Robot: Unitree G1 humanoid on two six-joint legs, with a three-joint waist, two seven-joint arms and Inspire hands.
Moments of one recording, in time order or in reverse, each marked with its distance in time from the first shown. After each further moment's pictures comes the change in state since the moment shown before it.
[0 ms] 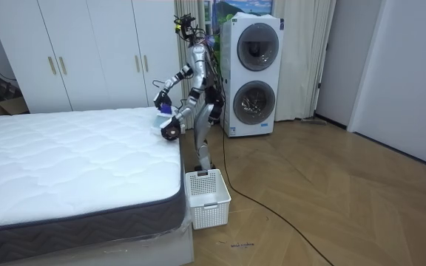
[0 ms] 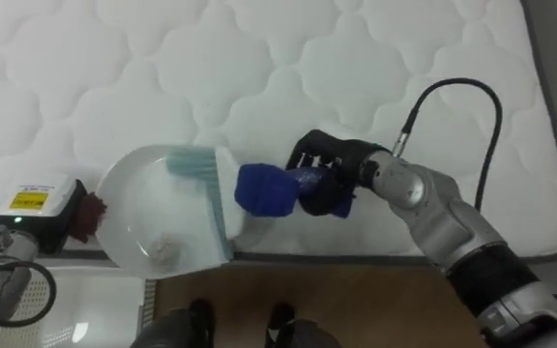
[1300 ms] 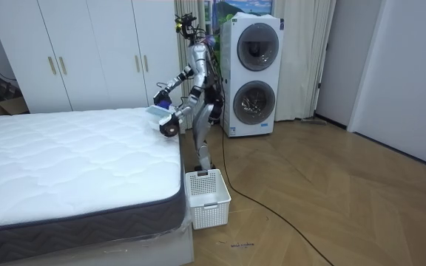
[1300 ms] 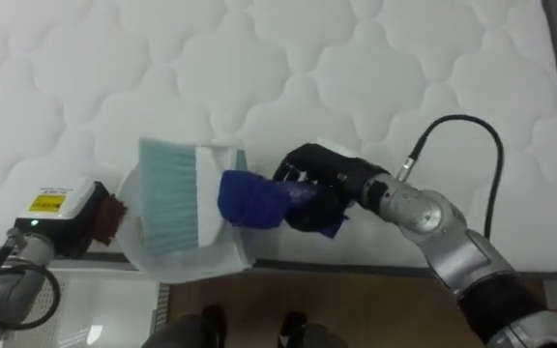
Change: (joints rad) left arm 0.012 -0.039 0.090 0.010 -0.001 -0.131 0.045; right arm 0.132 -0.031 -0.148 0.074 0.217 -0.160 -0.093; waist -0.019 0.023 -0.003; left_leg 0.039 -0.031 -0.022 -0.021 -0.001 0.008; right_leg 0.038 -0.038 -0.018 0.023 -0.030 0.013
